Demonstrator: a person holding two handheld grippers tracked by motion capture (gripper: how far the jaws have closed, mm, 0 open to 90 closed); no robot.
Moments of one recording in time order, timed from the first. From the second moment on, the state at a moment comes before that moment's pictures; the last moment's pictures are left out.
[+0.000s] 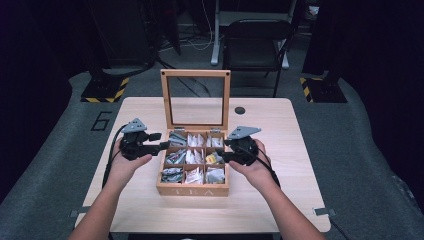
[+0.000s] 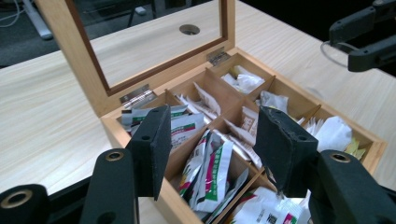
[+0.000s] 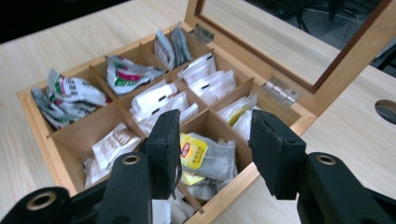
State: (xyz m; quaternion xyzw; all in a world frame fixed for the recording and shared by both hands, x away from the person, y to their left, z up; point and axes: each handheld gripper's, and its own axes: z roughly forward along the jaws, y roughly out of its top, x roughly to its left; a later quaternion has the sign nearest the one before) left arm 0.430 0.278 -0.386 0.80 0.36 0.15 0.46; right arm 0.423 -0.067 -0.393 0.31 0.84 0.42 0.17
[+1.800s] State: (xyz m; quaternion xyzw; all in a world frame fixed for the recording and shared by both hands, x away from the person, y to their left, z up) left arm 0.409 0.308 -0.417 0.78 0.39 0.16 0.46; right arm 0.393 -0.063 -0.448 0.32 0.85 0.42 0.09
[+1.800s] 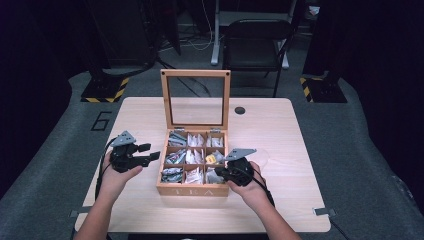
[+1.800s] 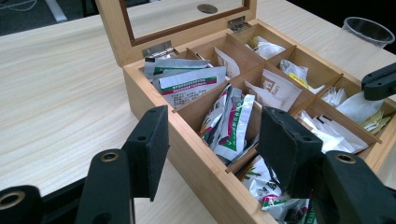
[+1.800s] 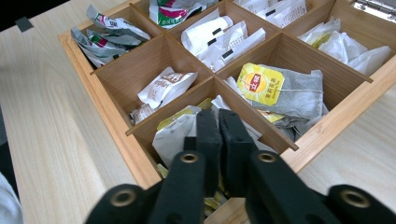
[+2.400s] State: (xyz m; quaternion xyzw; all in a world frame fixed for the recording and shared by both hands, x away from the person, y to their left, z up) left arm 0.402 0.317 -0.413 0.78 0.39 0.16 0.47; right arm 0.395 -0.050 -0.416 0.28 0.86 0.40 0.09
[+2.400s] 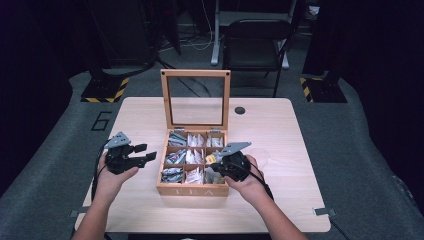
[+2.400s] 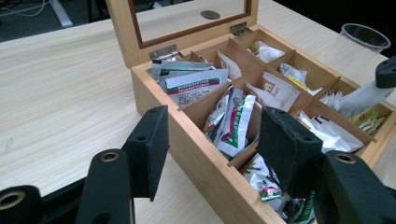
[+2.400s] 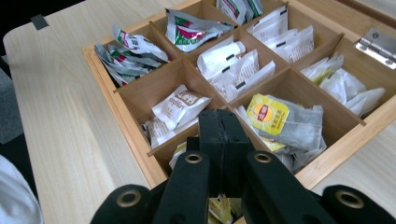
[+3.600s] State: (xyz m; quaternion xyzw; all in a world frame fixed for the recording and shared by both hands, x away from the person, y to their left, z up) left arm 0.401 0.322 -0.413 0.77 0.39 0.17 0.47; right arm 0.416 -0.067 -0.371 0.28 0.87 0.39 0.10
